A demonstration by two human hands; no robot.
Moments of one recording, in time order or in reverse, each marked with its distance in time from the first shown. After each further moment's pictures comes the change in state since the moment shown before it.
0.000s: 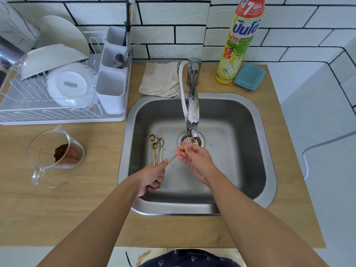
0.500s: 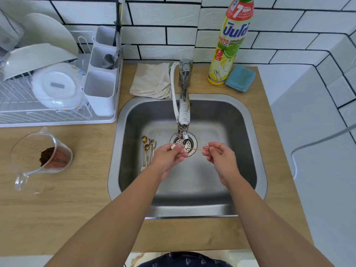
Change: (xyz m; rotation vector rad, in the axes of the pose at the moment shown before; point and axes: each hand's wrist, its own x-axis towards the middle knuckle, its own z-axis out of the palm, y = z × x) left_hand 0.031 0.059 0.065 -0.477 0.159 0.413; right_hand -0.010 -0.029 -0.074 -0.264 0.315 -0.238
